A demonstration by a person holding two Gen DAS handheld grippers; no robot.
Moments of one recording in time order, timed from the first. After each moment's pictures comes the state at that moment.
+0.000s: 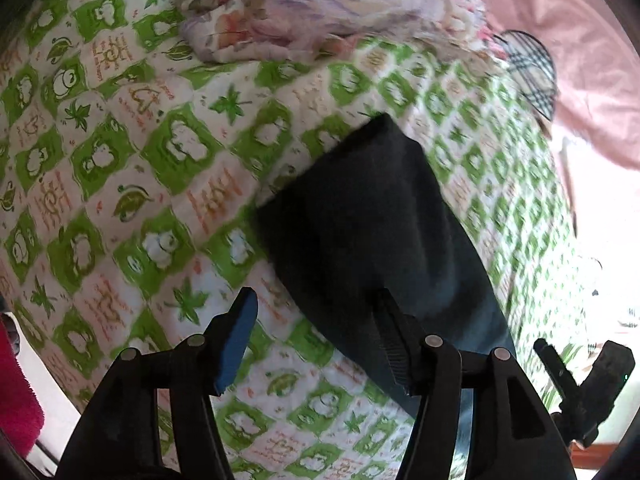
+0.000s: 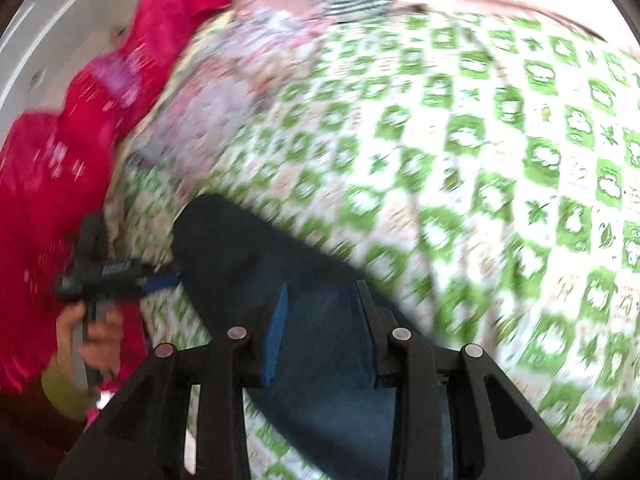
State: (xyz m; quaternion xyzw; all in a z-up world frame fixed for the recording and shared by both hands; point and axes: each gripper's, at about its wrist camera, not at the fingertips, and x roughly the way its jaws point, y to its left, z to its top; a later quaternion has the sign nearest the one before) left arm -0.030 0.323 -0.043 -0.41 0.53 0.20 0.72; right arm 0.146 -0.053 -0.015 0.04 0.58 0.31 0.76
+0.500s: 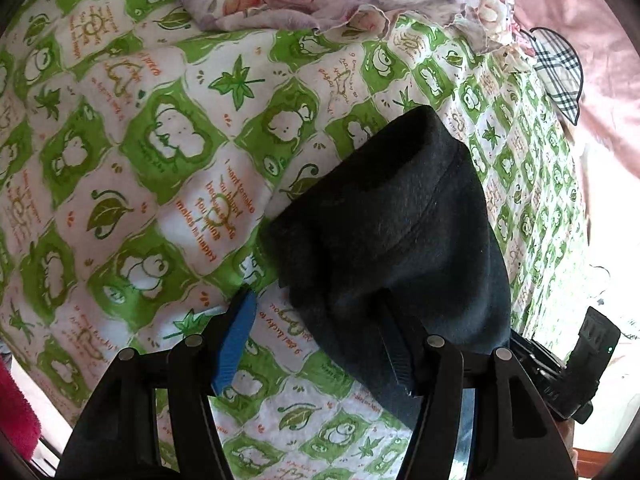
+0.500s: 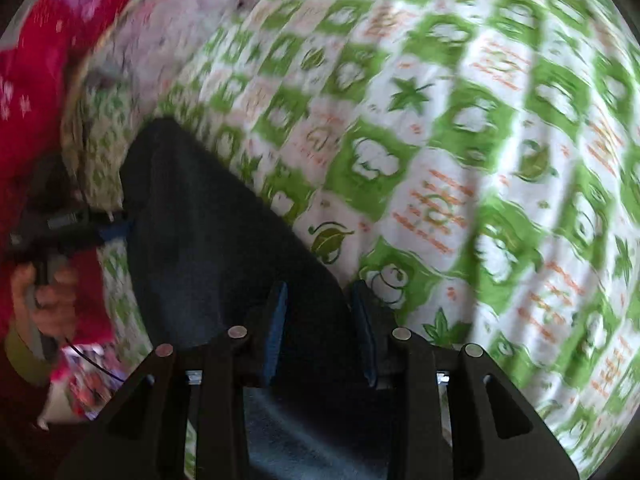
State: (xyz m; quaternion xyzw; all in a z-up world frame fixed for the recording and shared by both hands) left arm -0.019 0.331 -0.075 -0.42 0.54 0.21 0.70; right arm 0.163 0.010 -0.085 -0.10 0.64 0.35 0.67
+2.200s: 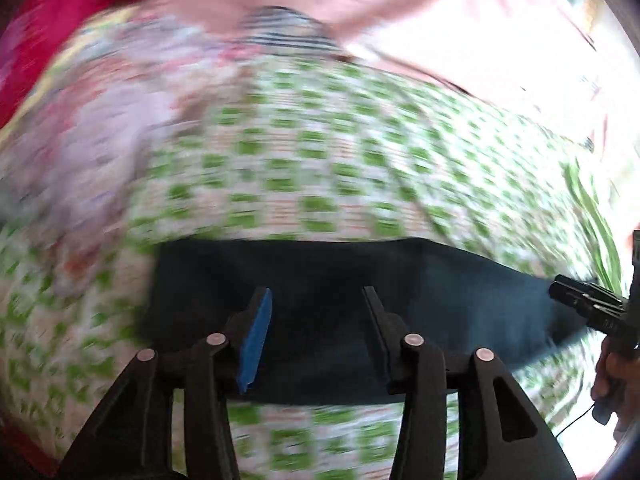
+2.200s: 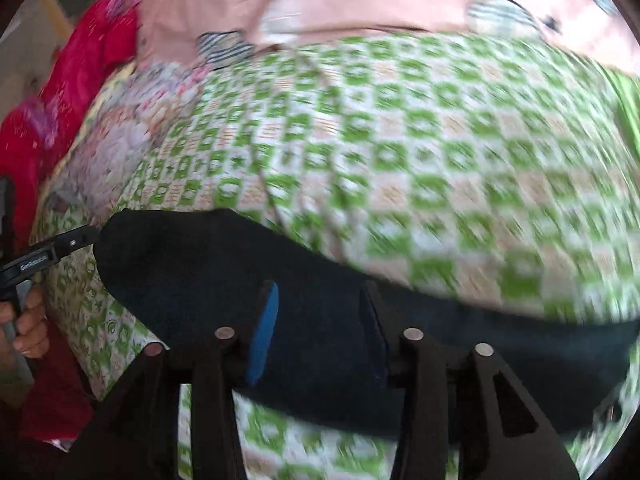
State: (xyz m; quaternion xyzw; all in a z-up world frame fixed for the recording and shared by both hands) left arm 0.056 0.178 0.035 -0.07 0.50 -0.01 0.86; right arm 0.025 -0.153 0.021 0.05 0.51 0.09 0.85
